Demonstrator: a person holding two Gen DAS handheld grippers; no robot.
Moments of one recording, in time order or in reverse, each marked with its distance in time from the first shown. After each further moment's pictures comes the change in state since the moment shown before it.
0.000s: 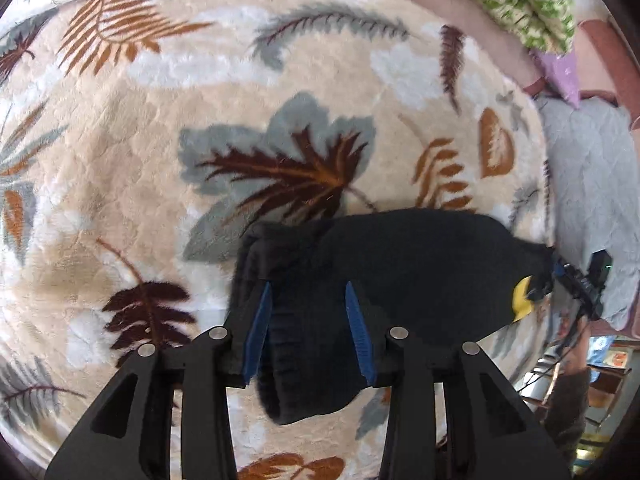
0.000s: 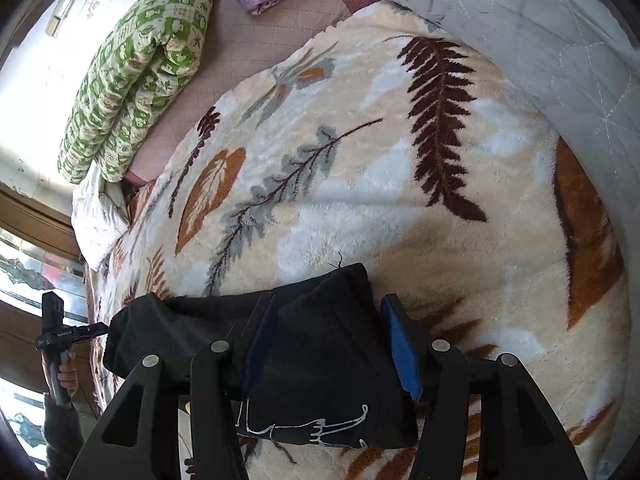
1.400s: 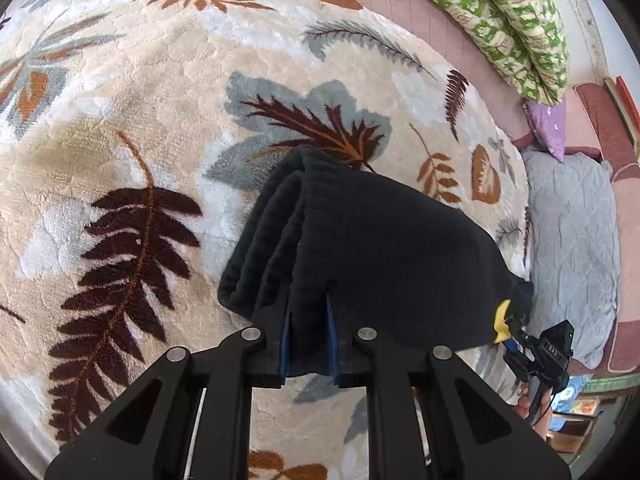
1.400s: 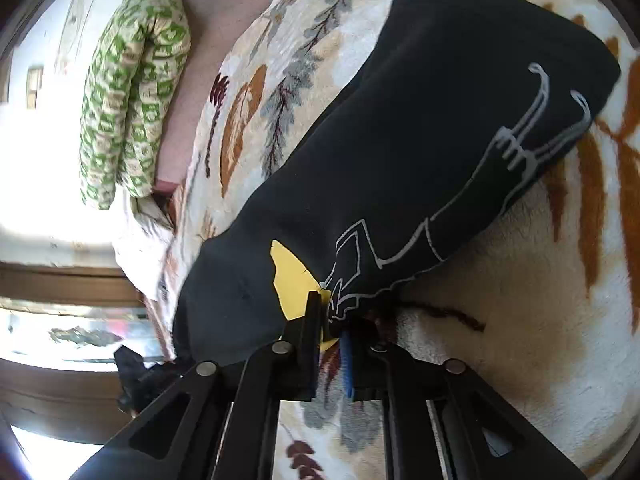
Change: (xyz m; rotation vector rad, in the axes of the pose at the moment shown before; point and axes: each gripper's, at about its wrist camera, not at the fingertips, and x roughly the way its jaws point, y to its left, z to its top) left arm 0.006 0.031 -0.065 -0.146 -0.168 -0.186; right arm 0.041 0.037 -0.099 0.357 0.074 0.235
